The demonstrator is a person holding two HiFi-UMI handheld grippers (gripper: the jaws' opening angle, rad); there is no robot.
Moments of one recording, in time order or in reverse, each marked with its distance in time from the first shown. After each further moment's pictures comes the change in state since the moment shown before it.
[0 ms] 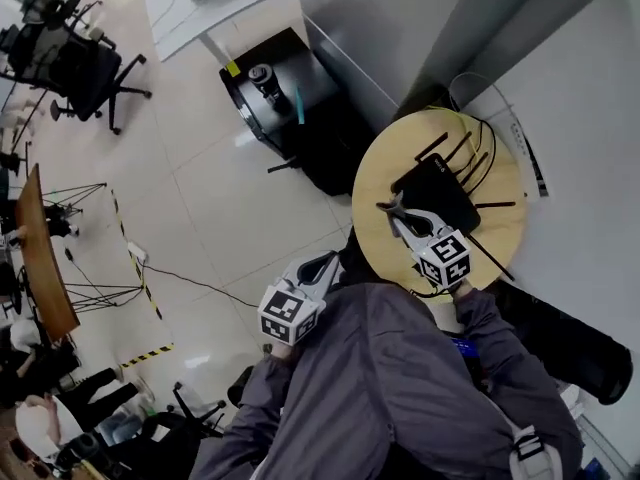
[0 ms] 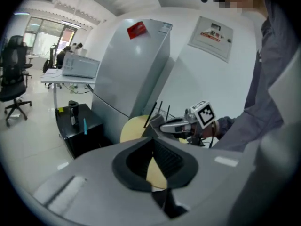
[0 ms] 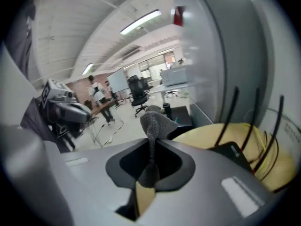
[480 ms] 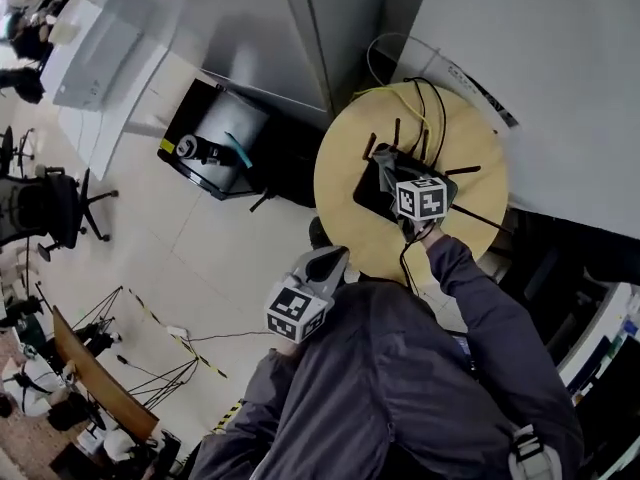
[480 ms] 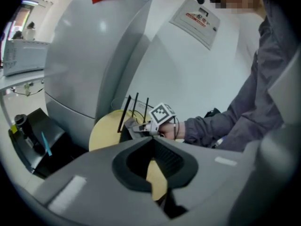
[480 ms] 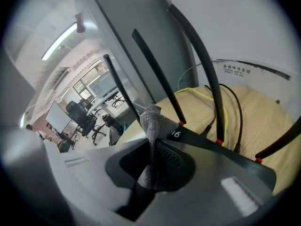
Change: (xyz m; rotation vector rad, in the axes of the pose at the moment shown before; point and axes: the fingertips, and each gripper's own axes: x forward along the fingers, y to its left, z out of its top) left arm 0.105 -0.027 0.054 0.200 0.212 -0.352; right arm 0.020 -0.191 -0.052 0.617 -0.042 -0.460
